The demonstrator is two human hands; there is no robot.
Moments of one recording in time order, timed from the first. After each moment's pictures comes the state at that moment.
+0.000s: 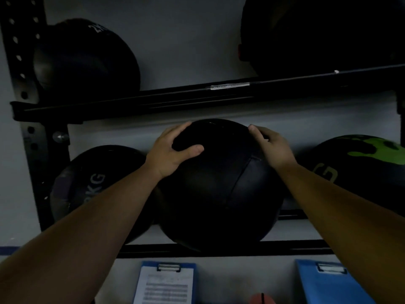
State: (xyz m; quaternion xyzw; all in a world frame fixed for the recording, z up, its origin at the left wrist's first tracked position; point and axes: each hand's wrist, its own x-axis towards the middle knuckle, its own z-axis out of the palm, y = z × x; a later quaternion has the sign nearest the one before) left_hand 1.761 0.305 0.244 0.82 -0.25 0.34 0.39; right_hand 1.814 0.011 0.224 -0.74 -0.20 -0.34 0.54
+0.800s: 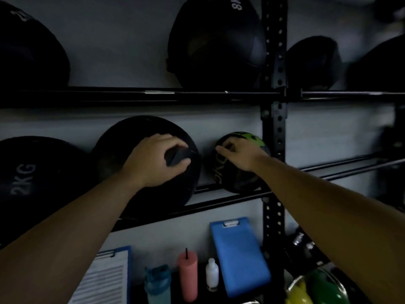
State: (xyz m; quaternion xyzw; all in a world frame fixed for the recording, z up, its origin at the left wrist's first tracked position) left_hand 1.623 0.207 0.216 0.81 -0.41 0.39 0.17; right_hand 1.611 -0.085 0.215 -0.94 -0.02 -0.27 0.22
